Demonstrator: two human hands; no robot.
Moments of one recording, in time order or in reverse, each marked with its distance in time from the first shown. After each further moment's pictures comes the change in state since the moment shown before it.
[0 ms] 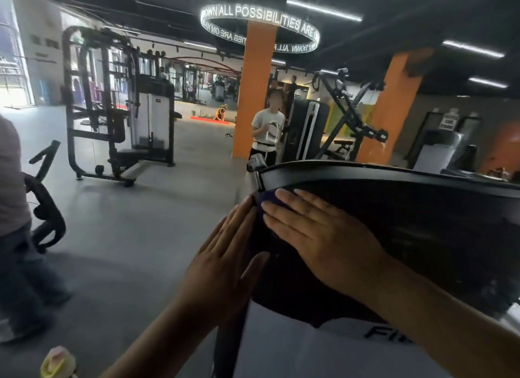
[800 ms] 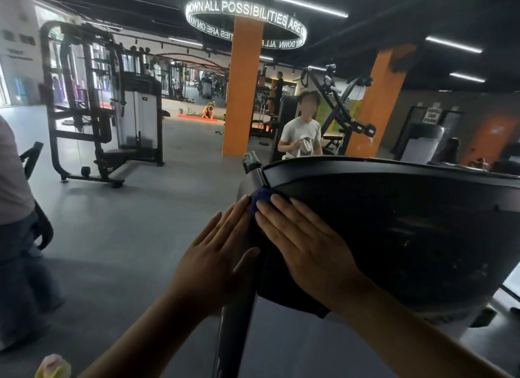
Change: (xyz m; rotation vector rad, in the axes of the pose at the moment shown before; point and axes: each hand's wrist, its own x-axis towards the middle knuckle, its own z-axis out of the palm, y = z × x) left_hand -0.005 -0.041 -0.006 0.131 -0.079 0.111; right_hand 0.002 -0.049 0.033 -0.045 0.088 0.164
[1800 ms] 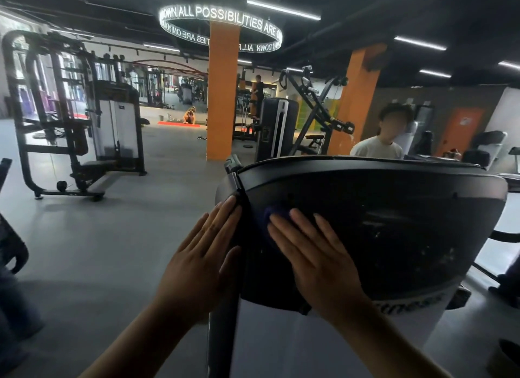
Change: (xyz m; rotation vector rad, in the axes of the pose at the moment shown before) left_hand 0.013 0.017 -0.003 -0.028 0.074 0.061; right_hand -0.054 0.004 0.004 -0.013 0.155 0.219
